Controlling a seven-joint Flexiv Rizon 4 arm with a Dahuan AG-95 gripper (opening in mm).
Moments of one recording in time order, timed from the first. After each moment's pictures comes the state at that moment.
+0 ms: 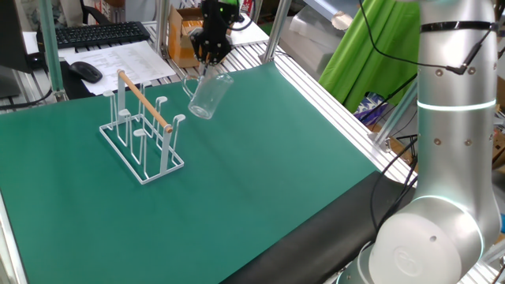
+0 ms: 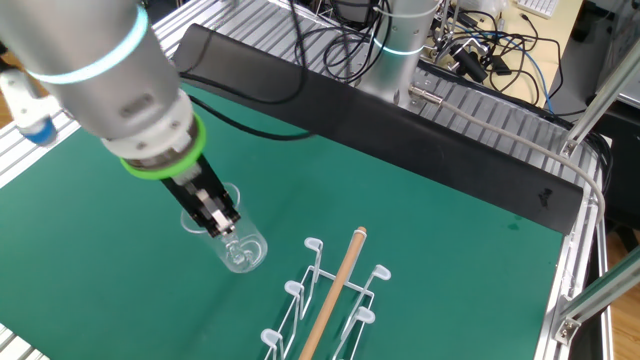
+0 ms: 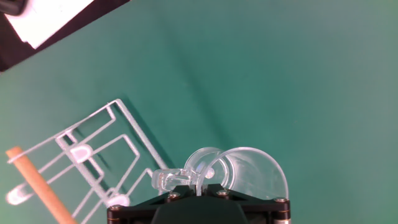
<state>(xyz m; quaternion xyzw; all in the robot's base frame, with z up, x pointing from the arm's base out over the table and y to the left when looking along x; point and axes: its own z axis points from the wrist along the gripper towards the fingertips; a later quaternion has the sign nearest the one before) 0.663 0.004 0.214 -0.19 -0.97 -0.06 0.10</state>
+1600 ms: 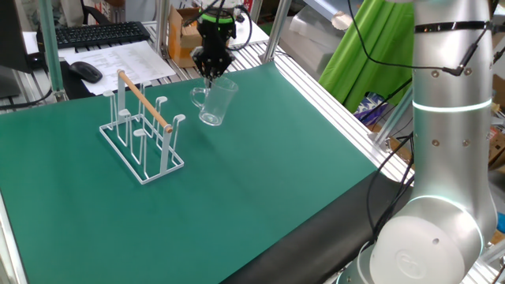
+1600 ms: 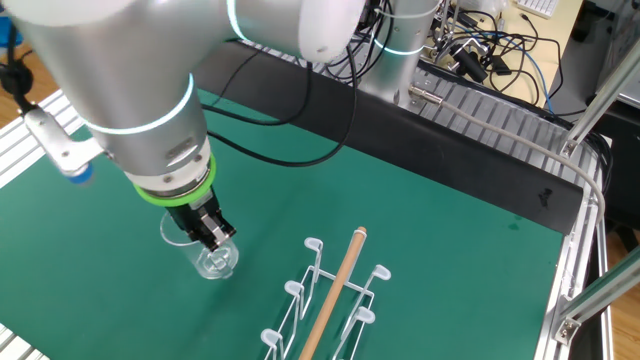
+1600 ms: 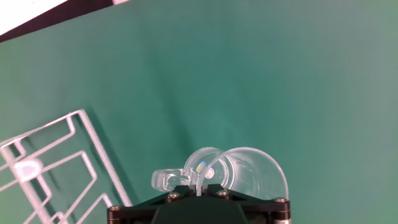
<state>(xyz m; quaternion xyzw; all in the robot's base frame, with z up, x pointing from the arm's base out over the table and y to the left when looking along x) 0.669 -0.030 0.160 -0.13 -0.99 0.00 0.06</state>
